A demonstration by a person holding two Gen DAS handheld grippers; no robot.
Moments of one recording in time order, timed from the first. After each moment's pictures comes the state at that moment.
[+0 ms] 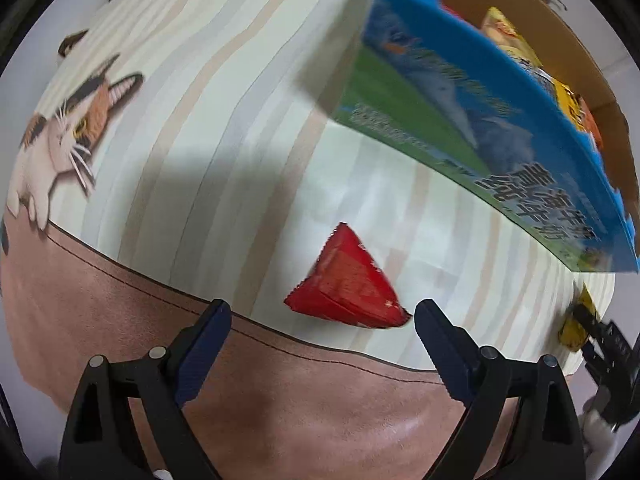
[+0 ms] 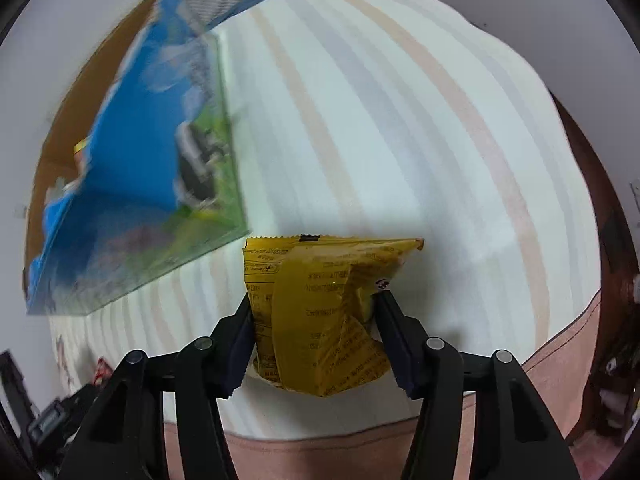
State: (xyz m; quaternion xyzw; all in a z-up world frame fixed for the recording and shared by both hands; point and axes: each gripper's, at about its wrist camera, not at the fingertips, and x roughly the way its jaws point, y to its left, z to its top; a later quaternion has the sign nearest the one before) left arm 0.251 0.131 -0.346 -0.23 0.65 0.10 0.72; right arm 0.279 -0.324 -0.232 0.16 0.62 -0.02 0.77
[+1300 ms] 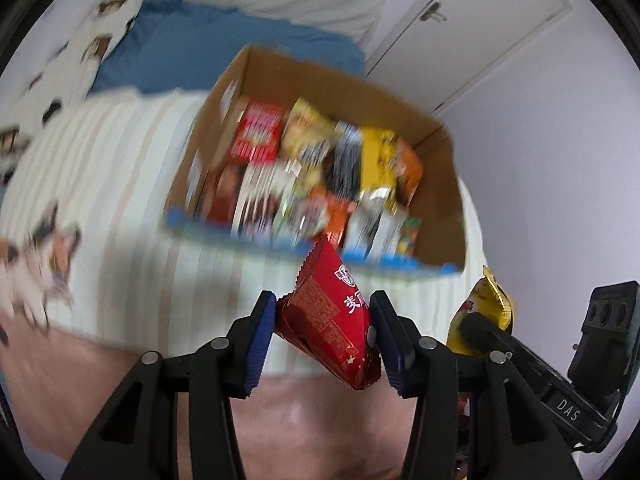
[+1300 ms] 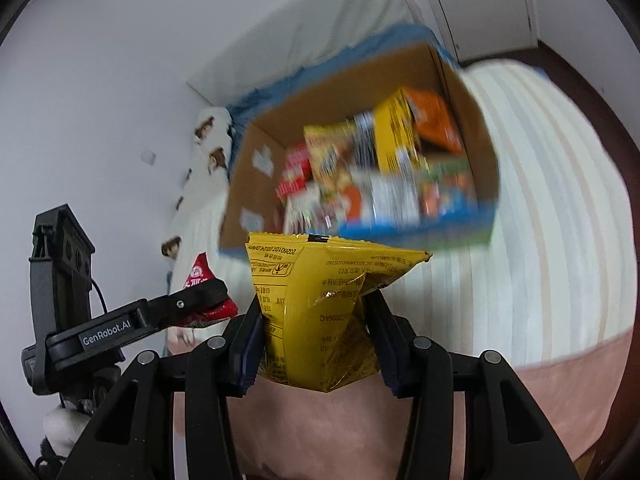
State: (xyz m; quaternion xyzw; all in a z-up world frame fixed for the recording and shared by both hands) left arm 0.296 0.083 -0.183 -0.22 0.56 -0.07 0.80; right arm 0.271 -0.196 -0.068 0.16 0.54 0.20 0.80
